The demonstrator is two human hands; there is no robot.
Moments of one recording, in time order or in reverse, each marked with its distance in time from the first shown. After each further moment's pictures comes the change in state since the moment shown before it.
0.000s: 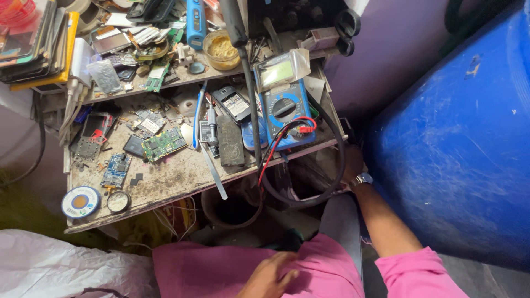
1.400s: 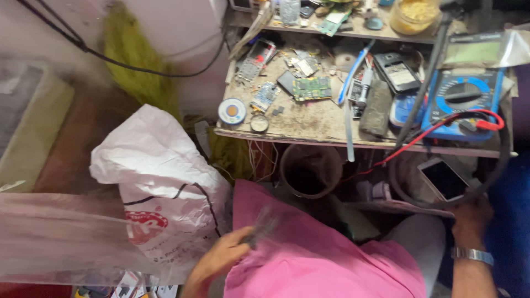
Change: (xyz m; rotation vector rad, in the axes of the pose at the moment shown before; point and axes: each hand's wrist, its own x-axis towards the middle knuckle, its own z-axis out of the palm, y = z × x) left_hand -0.224 -0.082 -0.106 -0.347 0.454 -0.358; right_hand -0.079 -0.023 -0.027 1.081 0.098 0.493
